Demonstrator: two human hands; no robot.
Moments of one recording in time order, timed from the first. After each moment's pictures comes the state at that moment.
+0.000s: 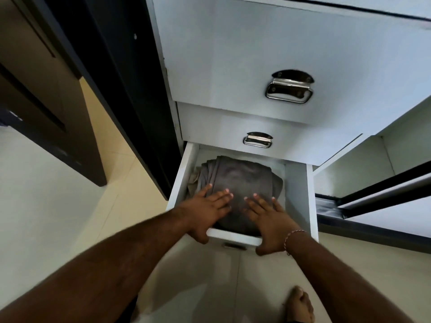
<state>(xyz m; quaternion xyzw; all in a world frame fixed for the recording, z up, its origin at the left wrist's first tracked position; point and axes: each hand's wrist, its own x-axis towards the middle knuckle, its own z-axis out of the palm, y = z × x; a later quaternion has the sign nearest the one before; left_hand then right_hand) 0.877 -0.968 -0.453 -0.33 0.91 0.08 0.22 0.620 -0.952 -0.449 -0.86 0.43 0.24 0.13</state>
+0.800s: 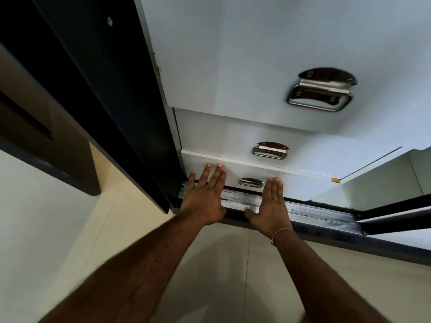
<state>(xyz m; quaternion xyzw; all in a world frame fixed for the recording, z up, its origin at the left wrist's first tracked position) 0.871 -1.043 -0.498 -0.61 0.78 0.13 0.09 0.656 -1.028 -0.517 -0.68 0.69 -0.03 0.24</state>
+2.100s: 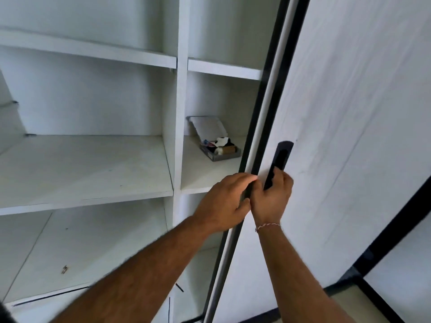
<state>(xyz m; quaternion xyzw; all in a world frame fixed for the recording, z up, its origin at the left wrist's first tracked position) 0.450 -1.017 0.315 -0.20 0.89 0.18 -0.36 0.313 -0.983 0.304 -0.36 0.69 -0.62 -0.08</state>
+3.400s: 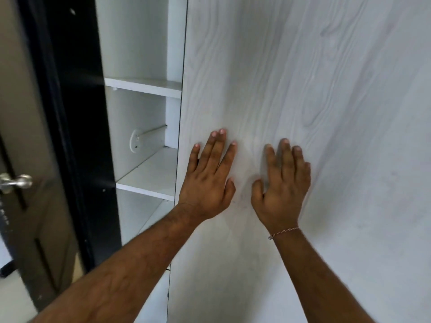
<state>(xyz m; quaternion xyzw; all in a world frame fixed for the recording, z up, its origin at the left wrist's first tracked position) 0.653 -1.009 0.394 -0.47 0.73 -0.30 -0.40 0.464 -1.010 0.399 -0.65 0.49 -0.47 -0.33</state>
